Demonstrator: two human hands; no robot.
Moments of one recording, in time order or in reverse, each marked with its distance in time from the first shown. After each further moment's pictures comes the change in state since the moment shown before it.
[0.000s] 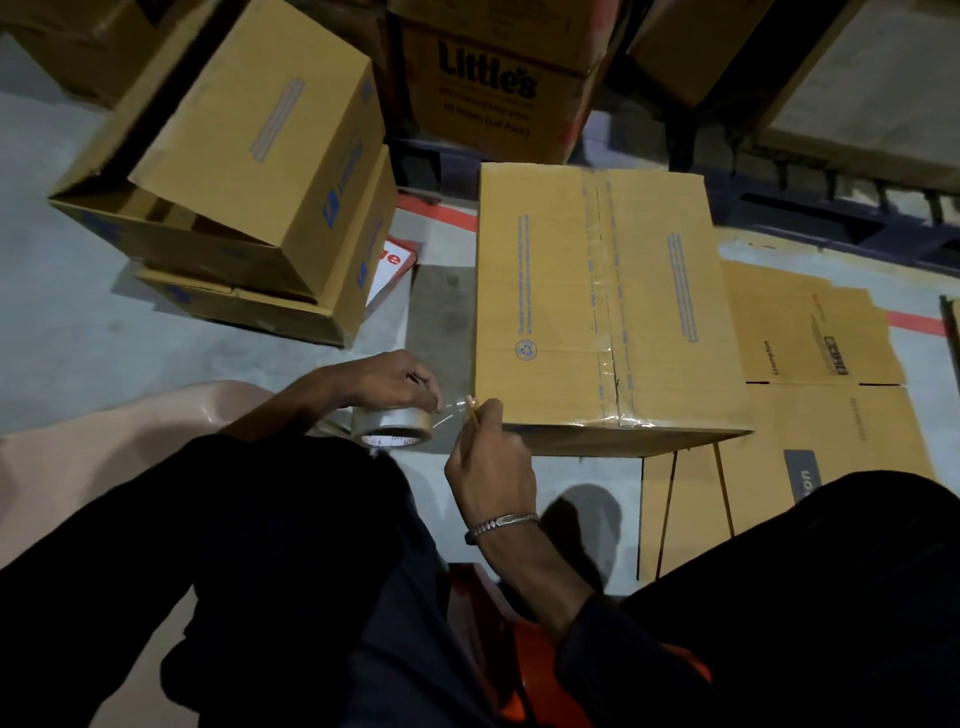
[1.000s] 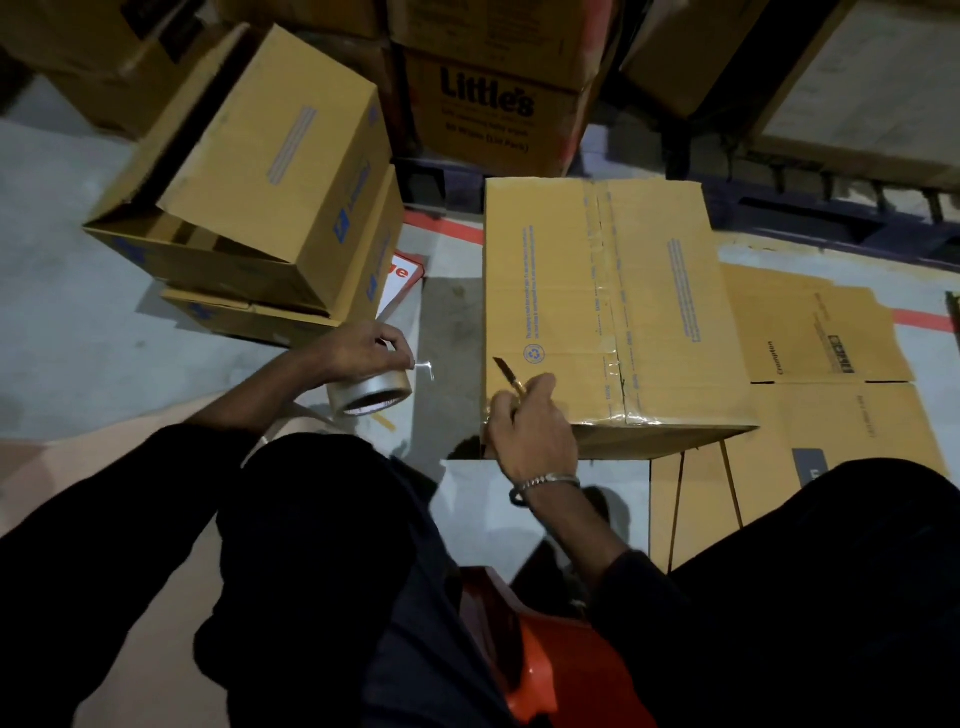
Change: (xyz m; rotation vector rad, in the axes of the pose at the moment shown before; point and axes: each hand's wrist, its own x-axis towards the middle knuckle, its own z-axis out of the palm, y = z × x) left_hand -0.036 0.007 -0.046 -0.051 0.267 -0.065; right_hand 0.033 0.022 -0.021 0.104 0.052 0.116
